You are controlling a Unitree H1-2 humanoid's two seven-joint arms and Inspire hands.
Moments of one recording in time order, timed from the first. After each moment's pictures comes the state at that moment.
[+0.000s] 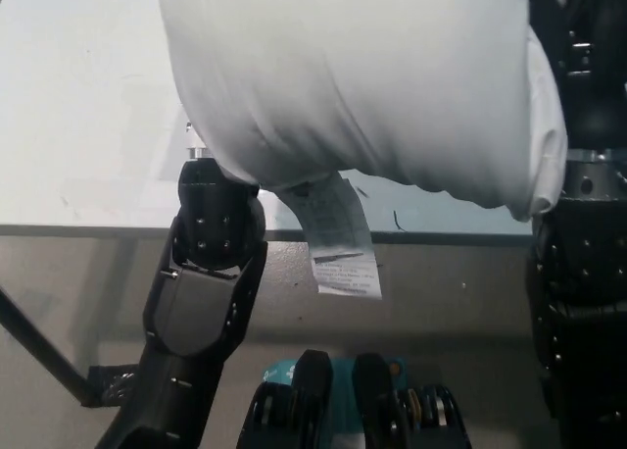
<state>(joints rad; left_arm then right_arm) -0.78 -0.03 -0.08 0.25 0.09 -0.27 0.34 -0.74 -0.04 0.08 -0.26 -0.28 0.02 -0.17</state>
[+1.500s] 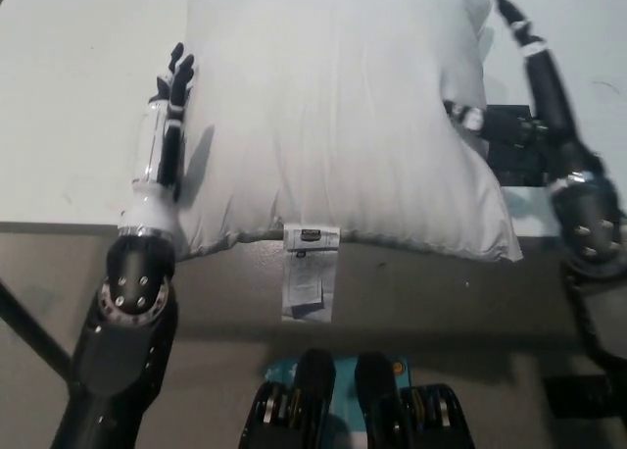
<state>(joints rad) -0.61 0.13 -0.02 0.50 0.03 -0.36 0.17 -0.66 -0.25 0.07 0.28 -0.24 -0.11 -0.09</state>
